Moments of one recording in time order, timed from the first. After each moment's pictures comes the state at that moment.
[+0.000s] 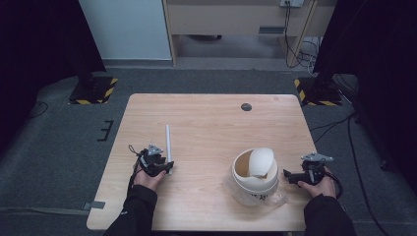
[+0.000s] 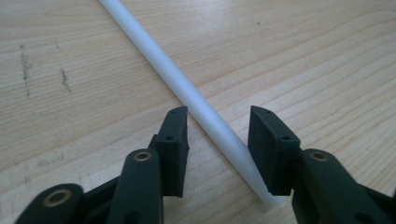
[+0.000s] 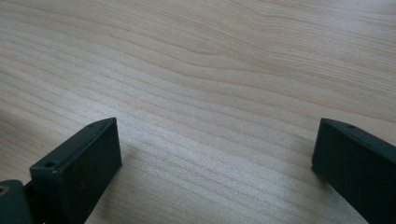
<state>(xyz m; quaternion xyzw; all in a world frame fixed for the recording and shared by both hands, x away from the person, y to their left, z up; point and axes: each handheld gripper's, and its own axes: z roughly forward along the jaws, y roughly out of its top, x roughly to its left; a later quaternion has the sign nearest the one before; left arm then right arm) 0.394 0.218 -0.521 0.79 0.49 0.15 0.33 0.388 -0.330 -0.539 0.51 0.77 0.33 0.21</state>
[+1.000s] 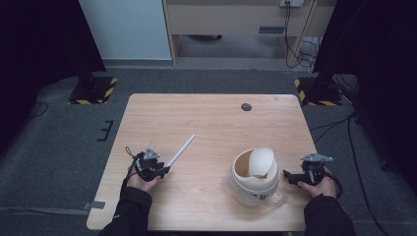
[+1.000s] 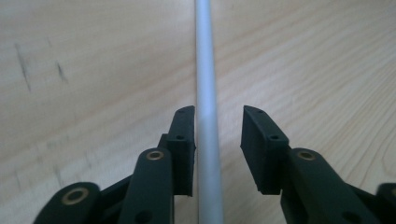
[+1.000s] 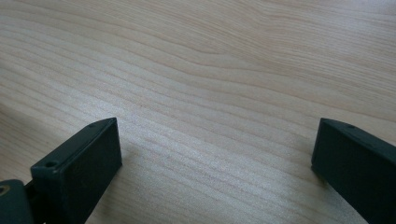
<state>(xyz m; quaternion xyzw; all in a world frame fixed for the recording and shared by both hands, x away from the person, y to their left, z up) 0.383 0.226 -0.505 0.81 0.45 0.14 0.35 0.387 -0.329 -0.539 0.50 0.77 0.33 0.20</state>
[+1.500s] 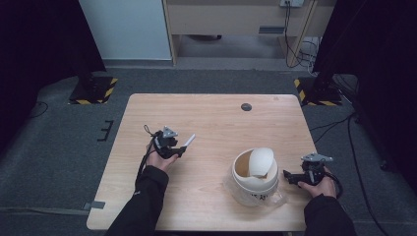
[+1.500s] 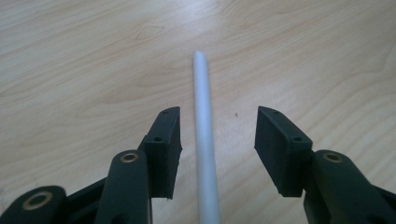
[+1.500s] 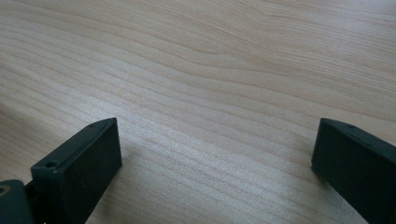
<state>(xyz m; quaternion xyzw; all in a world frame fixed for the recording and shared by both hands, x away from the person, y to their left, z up) 0.451 0.178 -0.493 0.82 0.43 0.17 0.35 0.387 -0.329 -0.539 0.50 0.77 0.33 0.20</state>
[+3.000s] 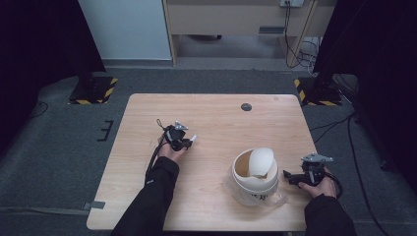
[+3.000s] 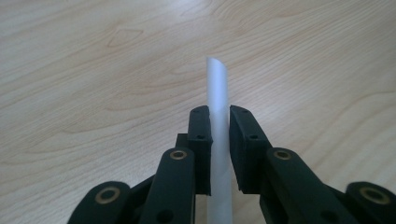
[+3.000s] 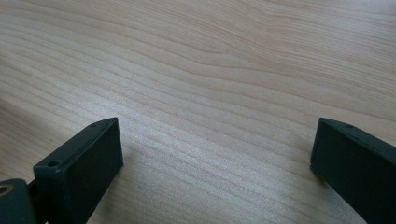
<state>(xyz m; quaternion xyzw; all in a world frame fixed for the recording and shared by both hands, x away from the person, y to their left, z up) 0.474 0.157 -0.495 0.82 0.43 0.14 0.34 0.386 -0.330 -0.539 0.50 0.78 0.33 0.20</state>
